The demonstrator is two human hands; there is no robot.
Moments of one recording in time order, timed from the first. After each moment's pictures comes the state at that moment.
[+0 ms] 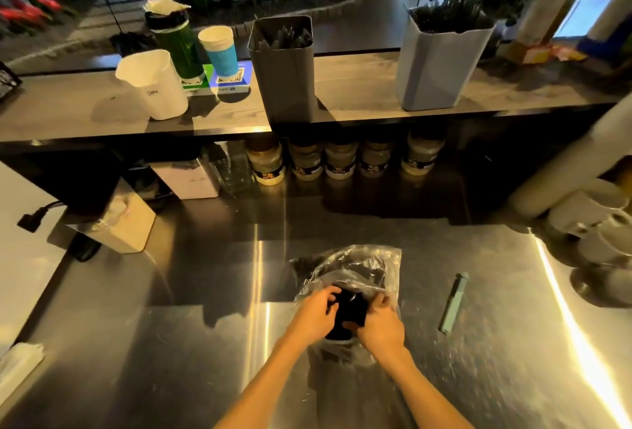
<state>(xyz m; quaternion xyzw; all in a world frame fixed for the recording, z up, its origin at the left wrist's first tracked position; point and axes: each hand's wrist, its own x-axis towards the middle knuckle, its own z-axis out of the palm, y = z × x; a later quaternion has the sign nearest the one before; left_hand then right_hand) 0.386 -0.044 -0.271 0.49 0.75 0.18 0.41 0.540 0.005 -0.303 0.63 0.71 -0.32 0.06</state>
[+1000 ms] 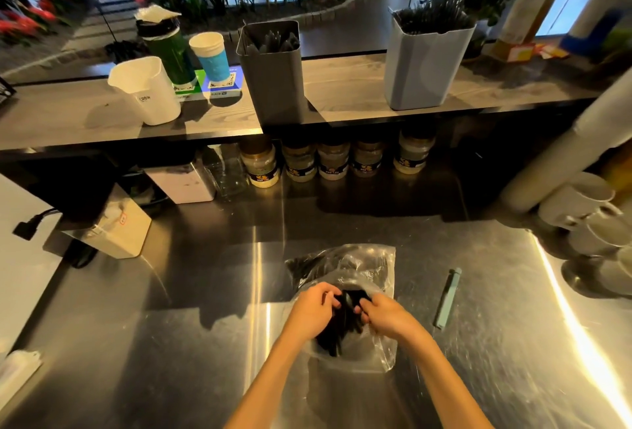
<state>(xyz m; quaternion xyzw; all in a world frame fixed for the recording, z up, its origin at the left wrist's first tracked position) 0.396 -0.043 -0.242 0.42 0.76 0.25 0.43 0.555 0.027 -0.240 0.56 0.59 -0.57 0.04</state>
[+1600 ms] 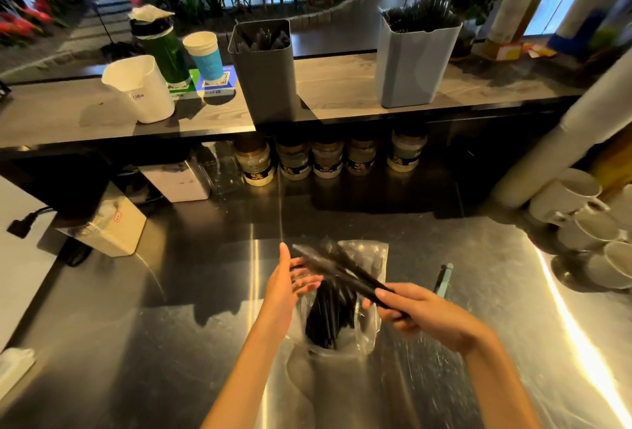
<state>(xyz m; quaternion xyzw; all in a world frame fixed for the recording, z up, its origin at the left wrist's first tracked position) 0.390 -0.037 -0.186 0.03 0.62 0.57 0.53 0.628 0.022 -0.136 0.34 0.55 -0.76 -0.02</state>
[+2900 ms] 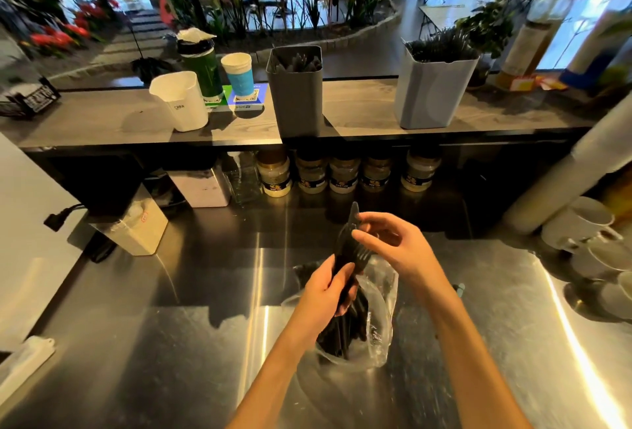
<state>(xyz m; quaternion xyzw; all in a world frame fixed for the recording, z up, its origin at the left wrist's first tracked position) 0.419 -0.068 -0.122 0.35 0.58 0.51 0.53 0.549 0.044 -0.090 0.37 0.67 -0.56 -0.31</state>
